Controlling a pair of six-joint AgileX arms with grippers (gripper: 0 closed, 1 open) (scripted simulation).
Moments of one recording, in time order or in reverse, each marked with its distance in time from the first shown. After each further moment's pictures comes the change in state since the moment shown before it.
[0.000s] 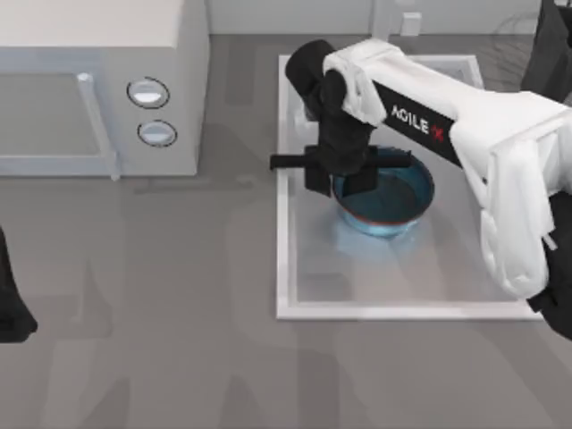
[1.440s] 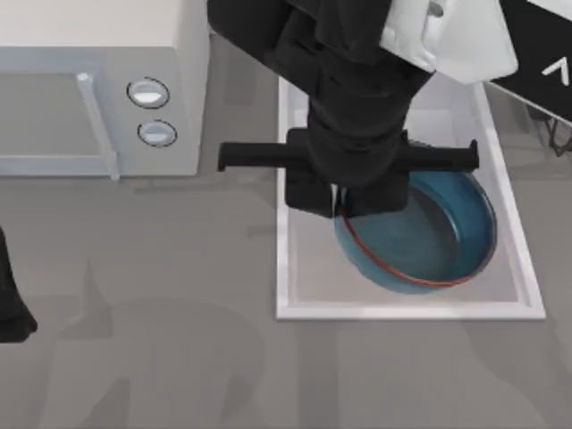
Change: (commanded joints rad) left arm 0.000 0.000 0.000 0.000 0.000 0.000; right arm 0.377 -0.905 -0.513 -0.432 0.048 0.387
